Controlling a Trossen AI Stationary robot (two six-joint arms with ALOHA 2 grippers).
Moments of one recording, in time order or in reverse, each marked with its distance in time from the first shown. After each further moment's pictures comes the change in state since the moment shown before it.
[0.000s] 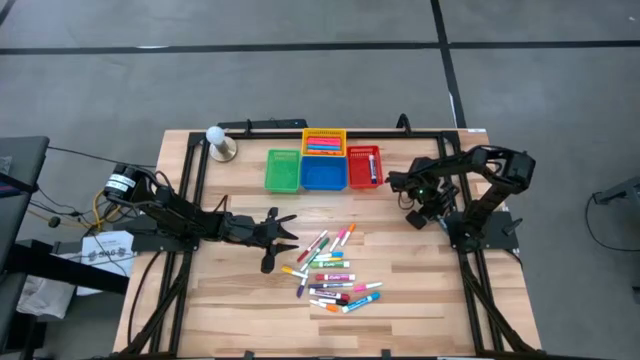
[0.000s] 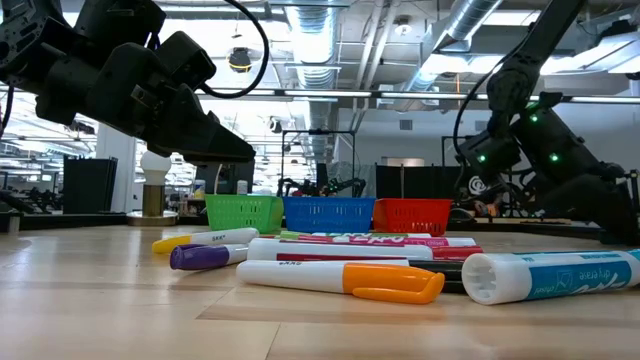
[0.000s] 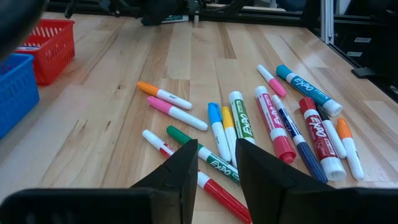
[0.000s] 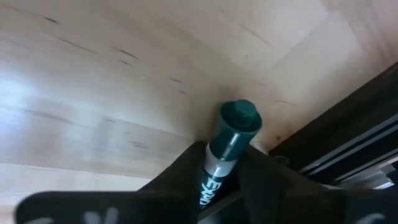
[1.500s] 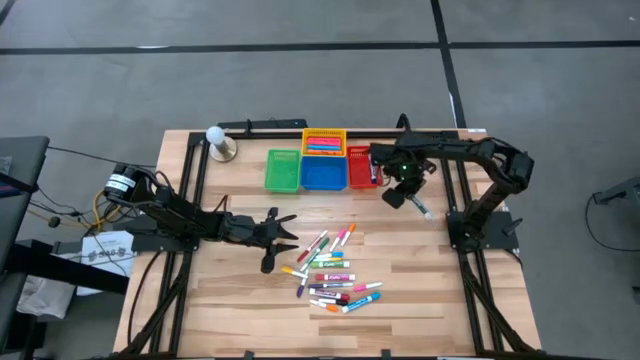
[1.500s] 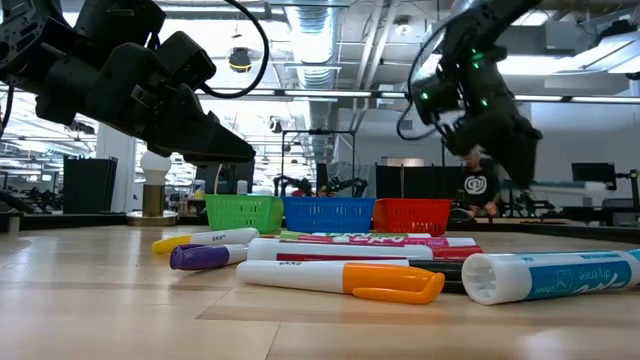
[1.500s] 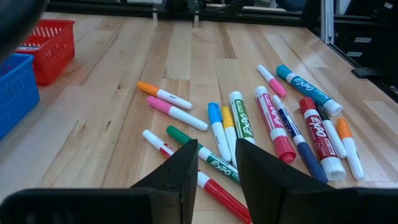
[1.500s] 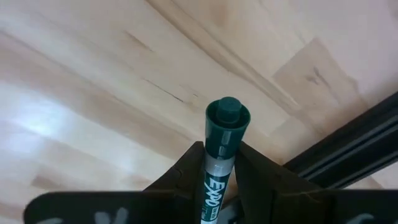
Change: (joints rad) left arm 0.000 0.000 0.000 0.000 0.000 0.000; right arm 0.013 0.002 0.464 -0.228 -0.017 -0.096
